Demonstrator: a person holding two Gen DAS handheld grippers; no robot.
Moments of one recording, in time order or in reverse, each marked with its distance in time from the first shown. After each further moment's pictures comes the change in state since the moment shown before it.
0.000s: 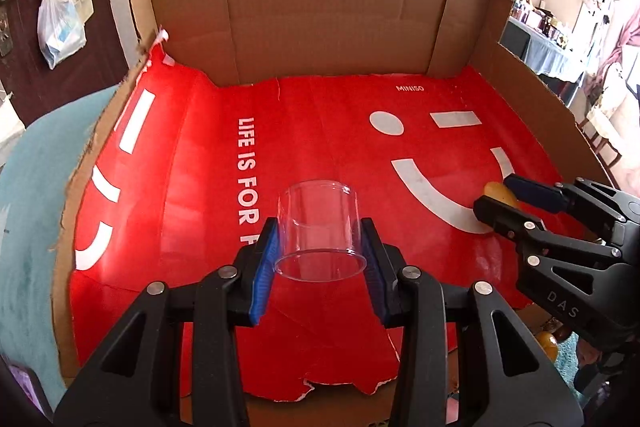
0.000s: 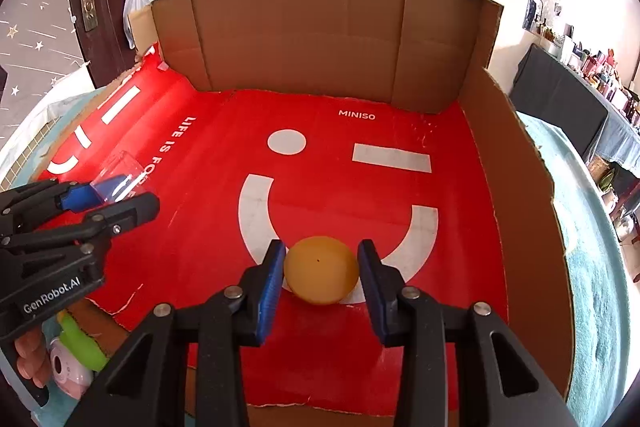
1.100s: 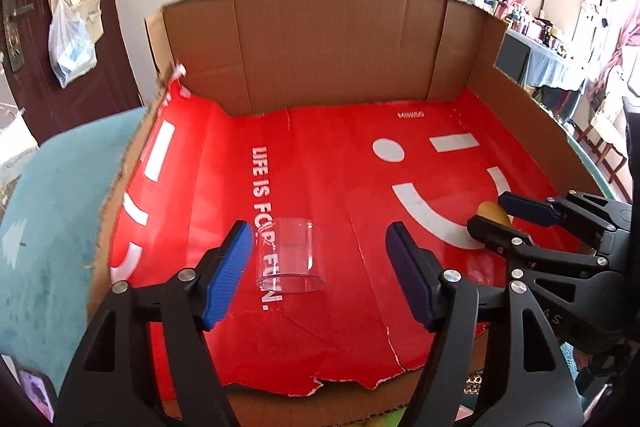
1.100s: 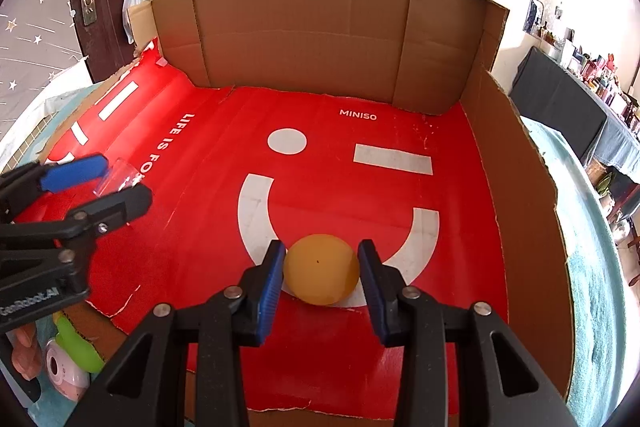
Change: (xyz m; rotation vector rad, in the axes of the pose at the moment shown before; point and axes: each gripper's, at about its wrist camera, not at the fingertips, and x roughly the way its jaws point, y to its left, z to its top) left arm -0.024 0.001 0.005 0.023 -0.098 0.044; right arm -0.001 0.003 0.001 -0.005 0.002 -0.004
